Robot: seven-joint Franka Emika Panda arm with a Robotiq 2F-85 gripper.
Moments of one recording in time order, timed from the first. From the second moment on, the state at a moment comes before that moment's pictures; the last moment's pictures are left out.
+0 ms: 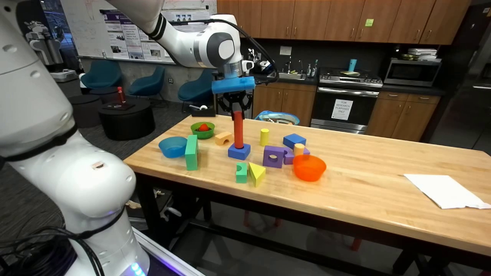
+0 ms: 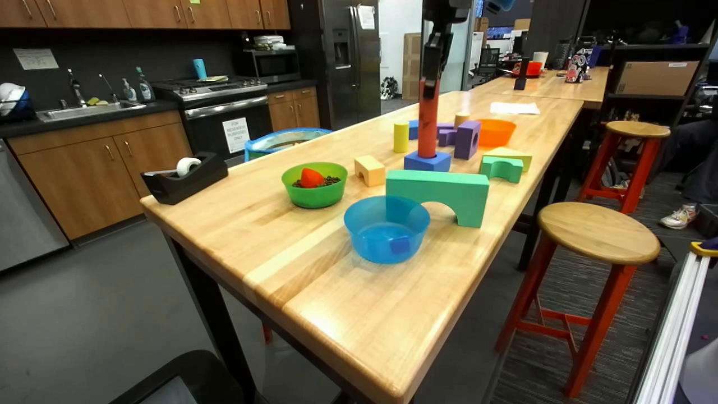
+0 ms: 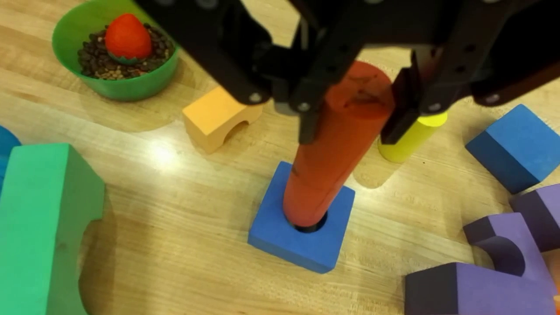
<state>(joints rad) -0.01 -0.22 -0.10 -2.33 -0.10 2.32 -0.52</state>
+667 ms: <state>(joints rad) -0.02 -0.21 -0.10 -2.32 -0.10 2.32 -0.52</state>
